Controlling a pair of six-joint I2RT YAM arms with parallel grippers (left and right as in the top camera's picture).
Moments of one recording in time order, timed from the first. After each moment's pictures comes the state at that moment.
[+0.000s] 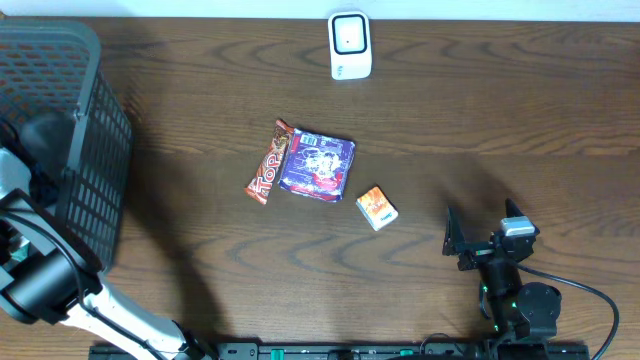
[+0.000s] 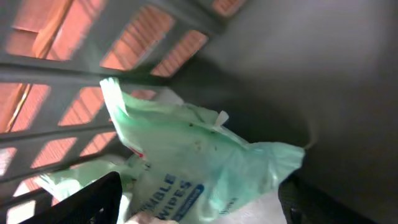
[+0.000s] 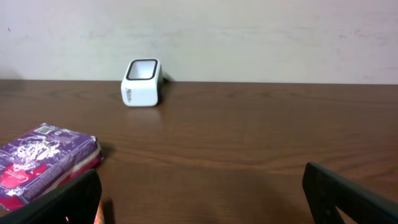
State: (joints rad) left arm 0.74 2.04 1.45 -0.68 -0.45 0.02; right arm 0.02 0.01 0.01 -0.06 -0.13 0.04
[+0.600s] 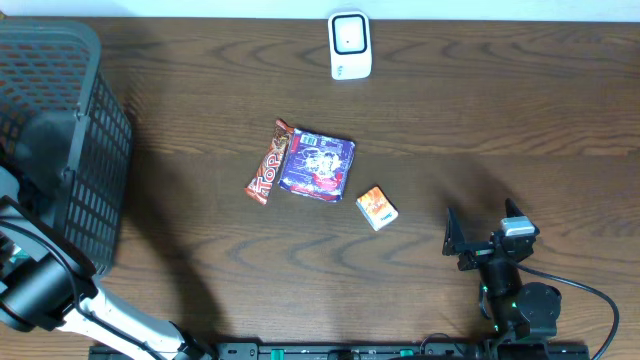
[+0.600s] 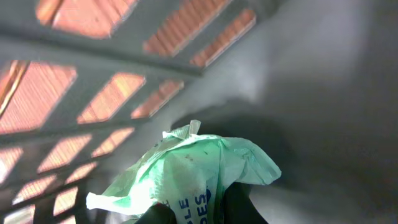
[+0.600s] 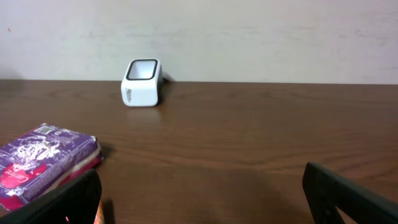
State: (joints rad) left arm 0.80 2.03 1.43 -0.69 -0.39 0.03; right arm 0.02 0.01 0.01 -0.06 -0.13 0.04
